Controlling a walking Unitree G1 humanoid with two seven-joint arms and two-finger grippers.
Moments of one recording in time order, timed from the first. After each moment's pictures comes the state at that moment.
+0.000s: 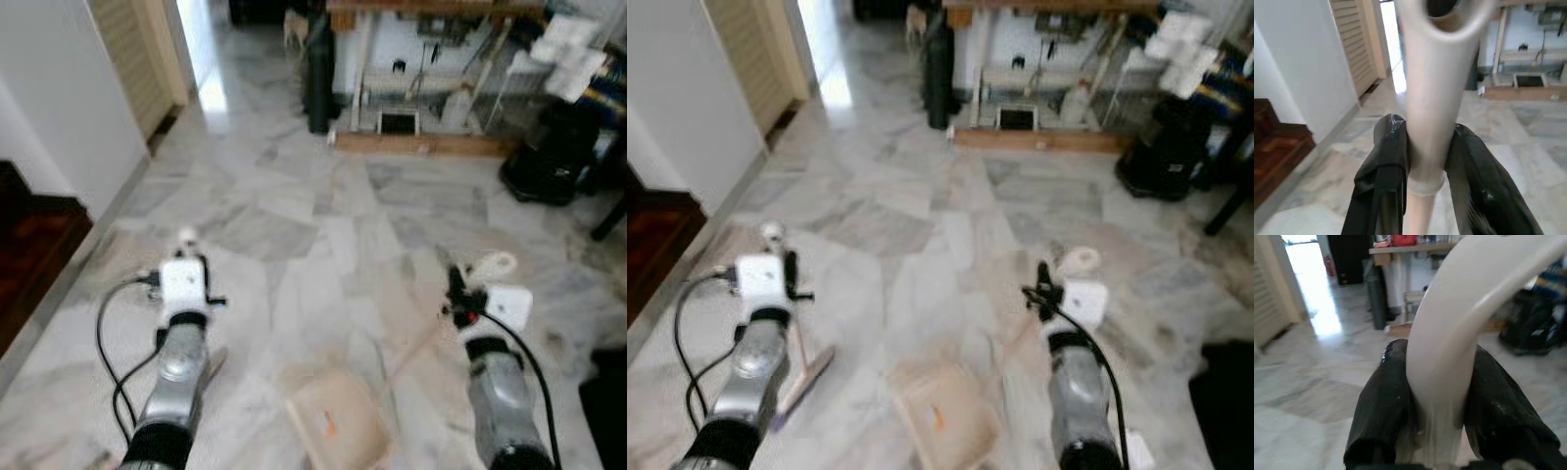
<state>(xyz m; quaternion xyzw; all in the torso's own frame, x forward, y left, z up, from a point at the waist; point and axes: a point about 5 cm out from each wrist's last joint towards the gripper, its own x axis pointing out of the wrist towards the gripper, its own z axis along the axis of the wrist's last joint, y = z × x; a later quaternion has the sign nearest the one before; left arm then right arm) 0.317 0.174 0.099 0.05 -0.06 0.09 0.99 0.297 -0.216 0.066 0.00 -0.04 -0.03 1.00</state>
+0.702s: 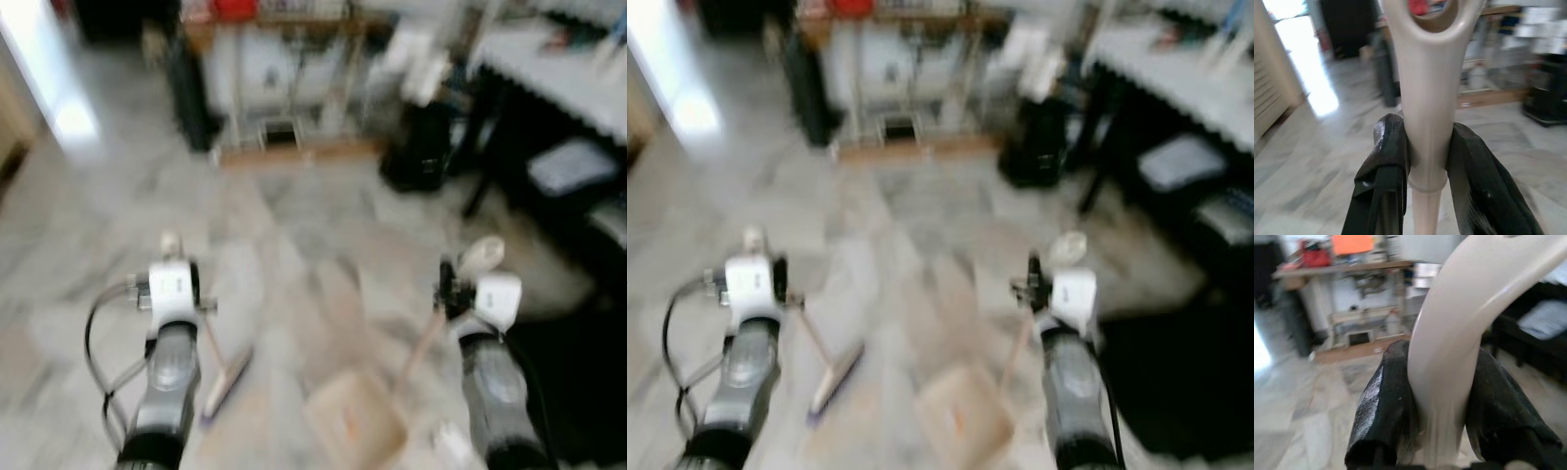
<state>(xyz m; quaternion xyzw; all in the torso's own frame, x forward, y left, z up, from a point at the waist) 0.314 0.189 0.097 0.05 -0.06 0.11 0.99 0.305 -0.191 0.073 0.02 -0.05 -0.01 1.00</state>
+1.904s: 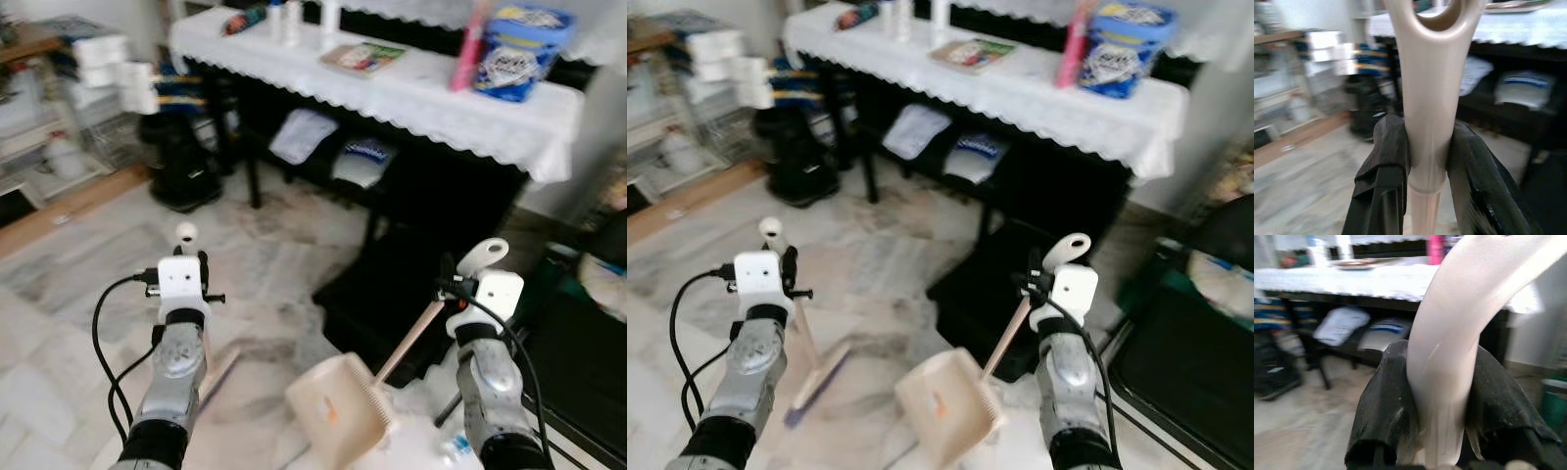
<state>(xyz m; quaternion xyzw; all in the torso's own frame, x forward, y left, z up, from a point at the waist) 0.316 0.180 0.099 0.04 -0.07 0.09 0.99 0.308 -0.200 0.079 0.01 -0.06 -0.03 1.00</state>
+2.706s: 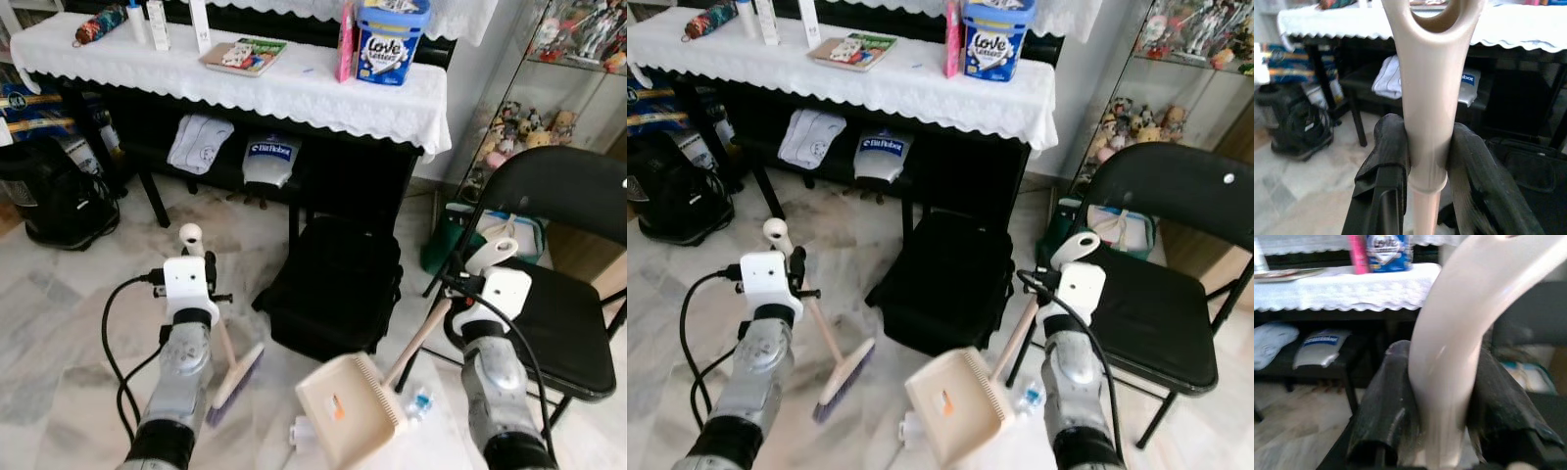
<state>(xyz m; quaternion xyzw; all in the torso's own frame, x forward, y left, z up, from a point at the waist) 0.313 0.183 0.093 0.03 -0.06 0.10 0.99 0.310 -0.193 0.079 0.02 -0.06 -0.04 1.00</state>
